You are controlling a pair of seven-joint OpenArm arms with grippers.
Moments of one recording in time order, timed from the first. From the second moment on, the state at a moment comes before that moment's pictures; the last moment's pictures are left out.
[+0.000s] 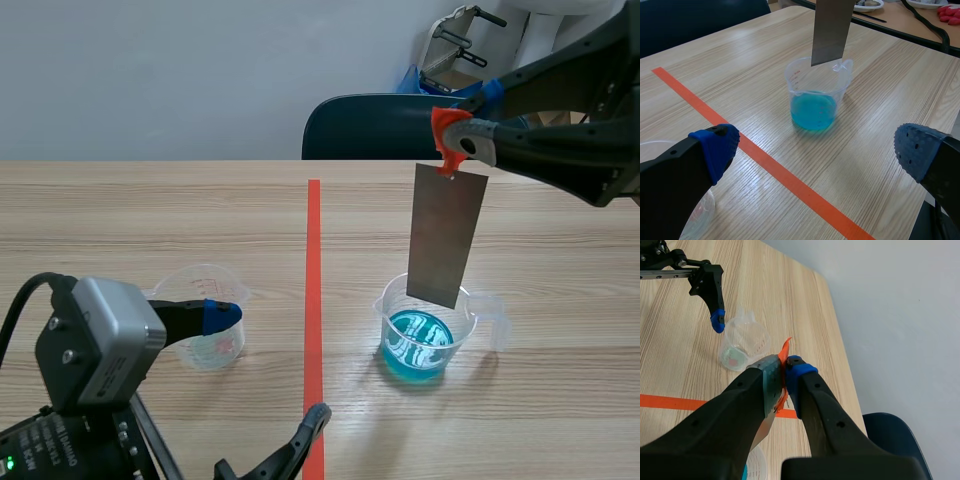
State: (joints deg) left arm 26.1 -41.0 34.5 105.1 -14.0 -7.0 -21.1; right arm -6.3 63.5 -9.7 111.8 3.7 41.8 35.2
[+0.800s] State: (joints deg) left arm 26.1 -41.0 34.5 105.1 -14.0 -7.0 -21.1; right arm -6.3 63.5 -9.7 111.8 3.7 41.8 35.7
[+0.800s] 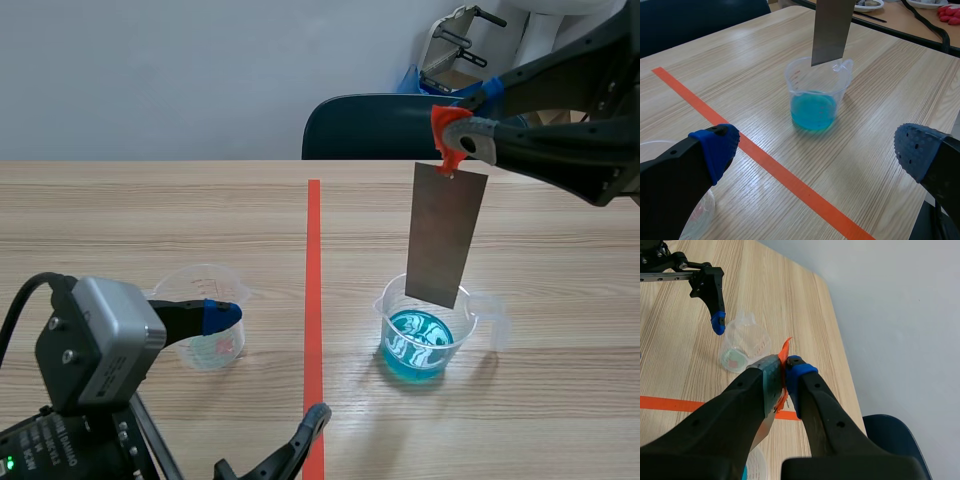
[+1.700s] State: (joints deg) left arm 26.1 -41.0 34.5 105.1 -14.0 -7.1 -21.1; right arm -6.3 59.4 -9.7 107.3 -4.2 42.1 39.1
